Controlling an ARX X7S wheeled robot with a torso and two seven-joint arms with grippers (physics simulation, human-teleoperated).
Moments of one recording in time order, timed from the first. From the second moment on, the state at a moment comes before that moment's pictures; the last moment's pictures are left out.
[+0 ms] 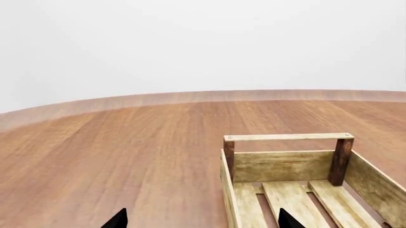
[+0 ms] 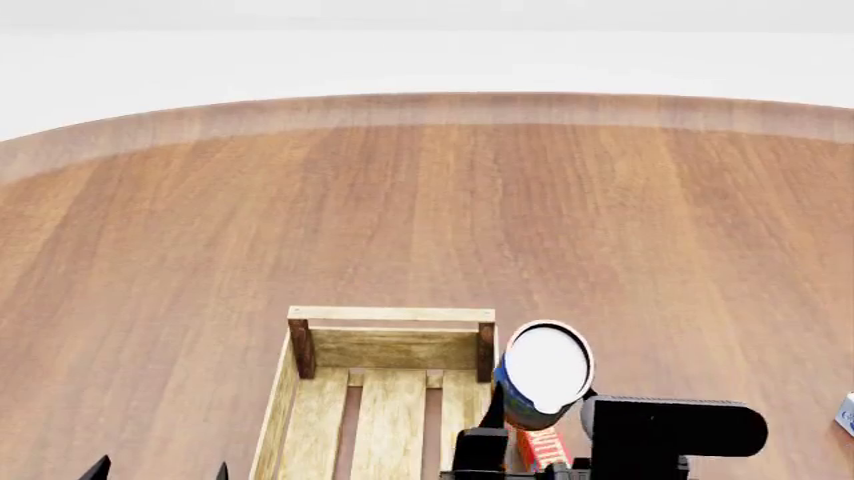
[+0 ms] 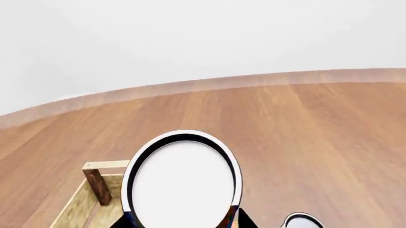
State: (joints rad) left arm -0.04 -0.26 0.35 -0.04 -0.26 0.08 -0.29; right arm 0.22 0.26 -0.10 -0.43 0.52 0.73 0.28
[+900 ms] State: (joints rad) left arm -0.04 -0.27 0.37 -0.04 -0.26 0.09 -0.31; right arm 0.37 0.15 -0.38 0.03 0.39 0.54 0.14
